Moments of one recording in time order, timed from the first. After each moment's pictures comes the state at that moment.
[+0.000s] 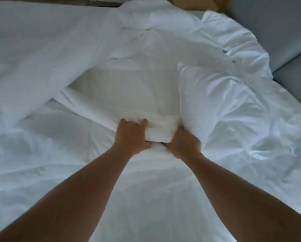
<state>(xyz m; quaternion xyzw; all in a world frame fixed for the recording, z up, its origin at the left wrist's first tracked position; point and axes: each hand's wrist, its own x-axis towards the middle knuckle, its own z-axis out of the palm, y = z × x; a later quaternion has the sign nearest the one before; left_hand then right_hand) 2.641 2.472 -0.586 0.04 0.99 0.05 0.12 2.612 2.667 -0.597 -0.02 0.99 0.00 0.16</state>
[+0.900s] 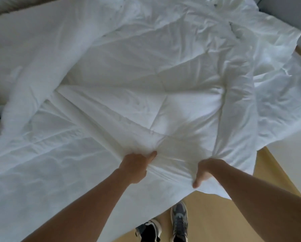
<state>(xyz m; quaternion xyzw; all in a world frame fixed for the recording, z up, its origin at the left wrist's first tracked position) 2.905 2.476 -0.598 0.22 0.91 0.01 0.34 2.880 2.731 -0.556 0.03 0.75 0.11 0.65</state>
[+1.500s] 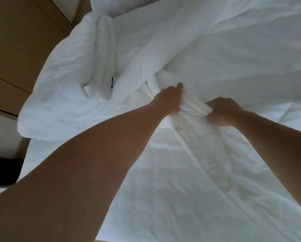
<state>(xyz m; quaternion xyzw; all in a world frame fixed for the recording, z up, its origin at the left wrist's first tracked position) 2.772 2.296 -0.557 -0.12 0.98 0.05 0.18 2.723 2.477 -0.591 -0.21 0.92 -0.13 0.29</state>
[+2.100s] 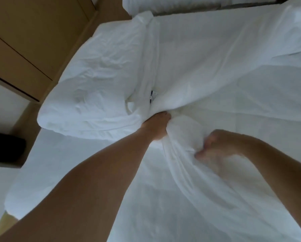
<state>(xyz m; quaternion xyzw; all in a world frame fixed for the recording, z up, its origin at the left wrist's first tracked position) 2.853 2.128 -0.576 -0.17 0.96 0.13 0.16 2.765 2.346 -0.511 -0.31 0.82 -0.02 0.48</state>
